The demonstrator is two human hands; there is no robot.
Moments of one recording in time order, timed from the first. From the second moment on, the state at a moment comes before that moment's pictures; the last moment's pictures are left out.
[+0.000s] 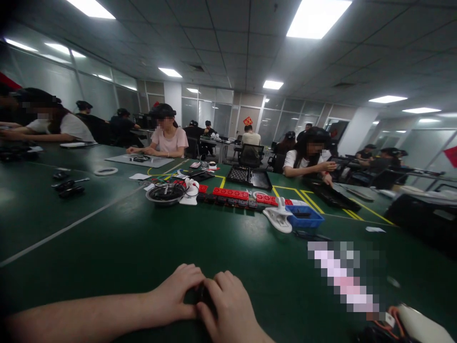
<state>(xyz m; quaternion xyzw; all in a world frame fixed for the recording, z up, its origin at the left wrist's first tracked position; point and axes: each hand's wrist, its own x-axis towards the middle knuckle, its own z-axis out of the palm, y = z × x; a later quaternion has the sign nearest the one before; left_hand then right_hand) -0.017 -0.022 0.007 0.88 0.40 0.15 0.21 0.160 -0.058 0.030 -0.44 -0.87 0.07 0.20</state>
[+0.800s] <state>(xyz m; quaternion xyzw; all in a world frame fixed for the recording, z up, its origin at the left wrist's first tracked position) -0.016 -0.019 0.011 0.87 0.40 0.11 0.26 0.173 -0.032 -0.007 -0.25 -0.93 0.07 0.27</state>
